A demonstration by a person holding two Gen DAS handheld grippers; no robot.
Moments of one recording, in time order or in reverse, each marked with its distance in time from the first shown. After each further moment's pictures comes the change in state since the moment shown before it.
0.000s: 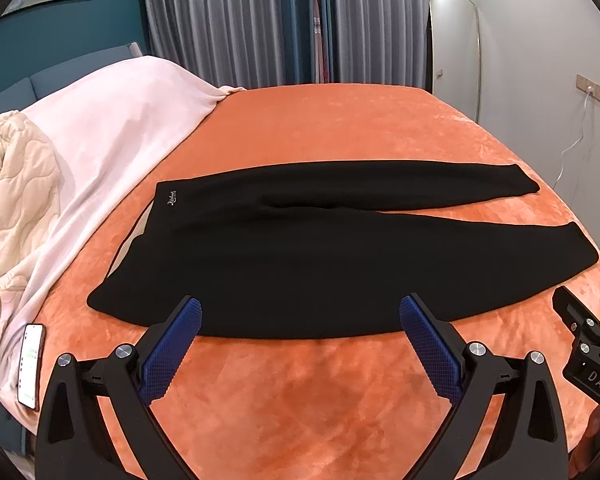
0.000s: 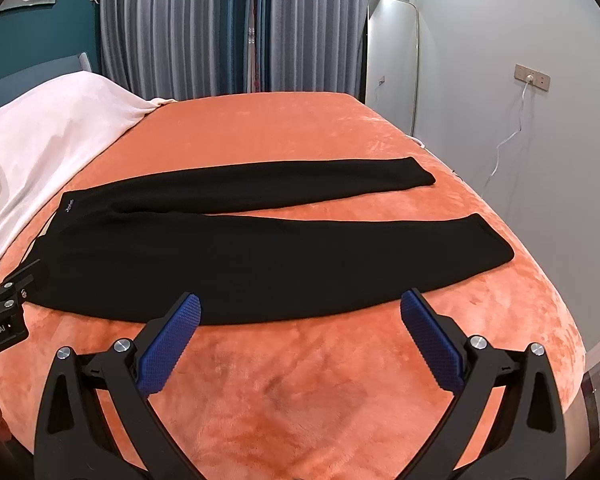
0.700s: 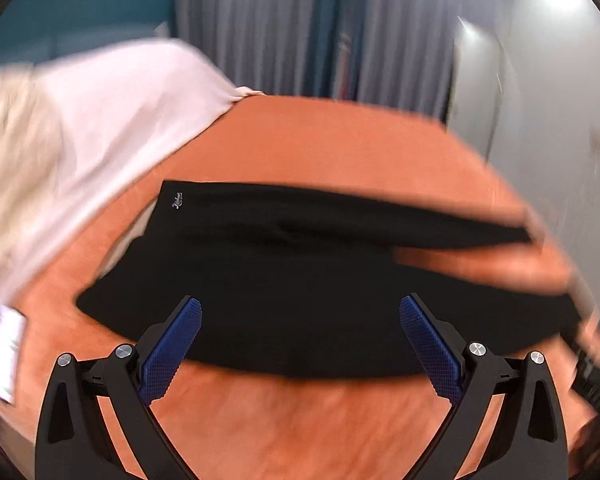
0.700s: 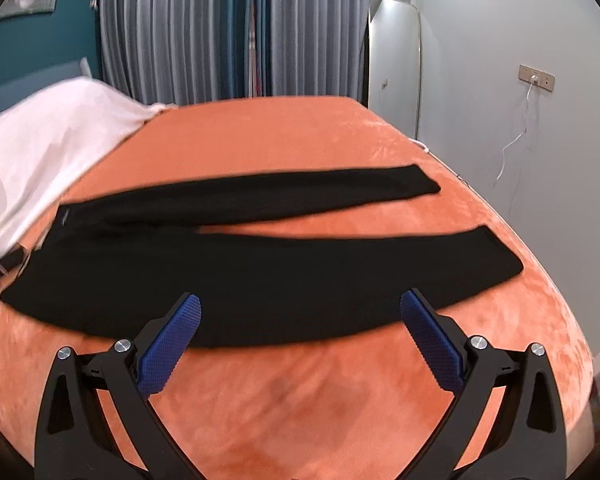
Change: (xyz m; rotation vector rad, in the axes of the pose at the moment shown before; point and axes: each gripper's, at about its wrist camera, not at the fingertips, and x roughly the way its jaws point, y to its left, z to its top) left arm 0.023 0.063 0.032 -0.241 -0.067 -0.080; right arm 0.040 -0.042 0.033 0.035 -0.016 0.029
